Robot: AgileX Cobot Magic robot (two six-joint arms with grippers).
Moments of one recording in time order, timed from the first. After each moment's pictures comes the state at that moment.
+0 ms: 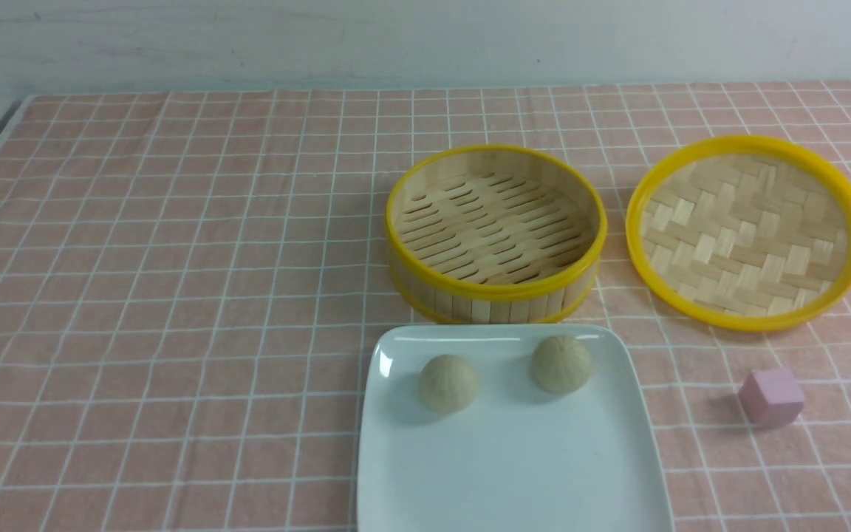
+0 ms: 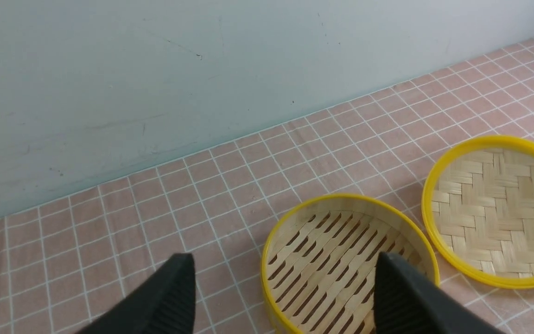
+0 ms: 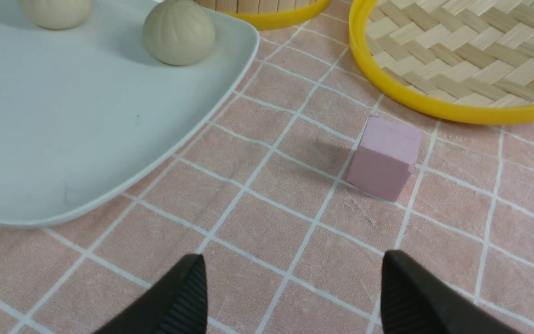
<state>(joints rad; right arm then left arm) 0.52 0.12 0.02 -0.32 0.37 0.24 -0.51 1.37 -1.82 0.07 0.93 -0.03</state>
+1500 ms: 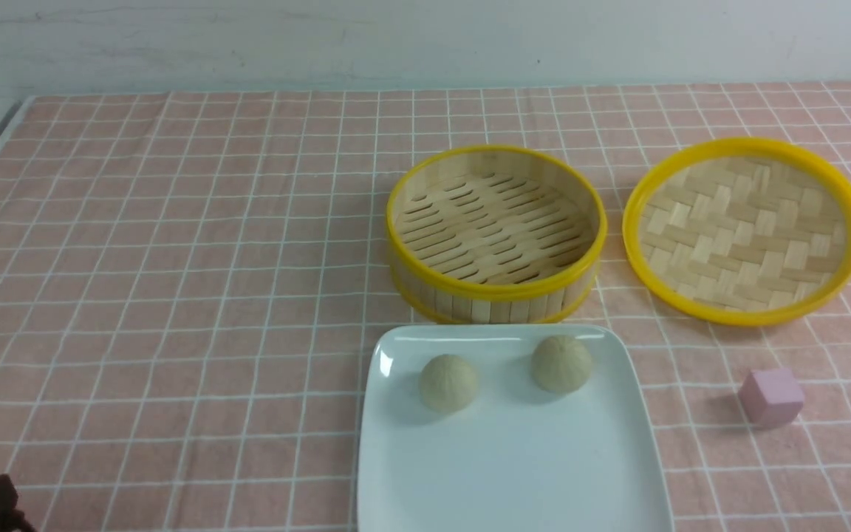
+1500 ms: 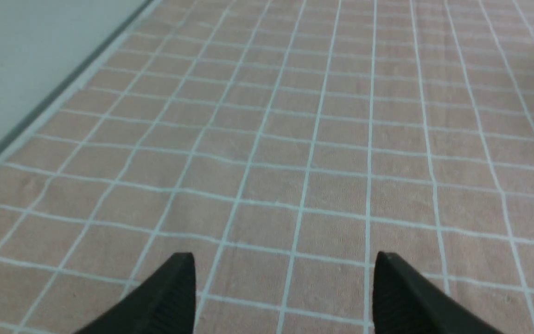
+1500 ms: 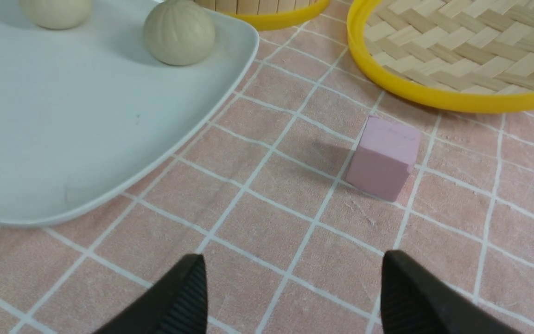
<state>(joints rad) 0.52 0.12 0.02 -0.32 0.37 0.24 0.07 0.19 0.03 0.39 0.14 -0.43</state>
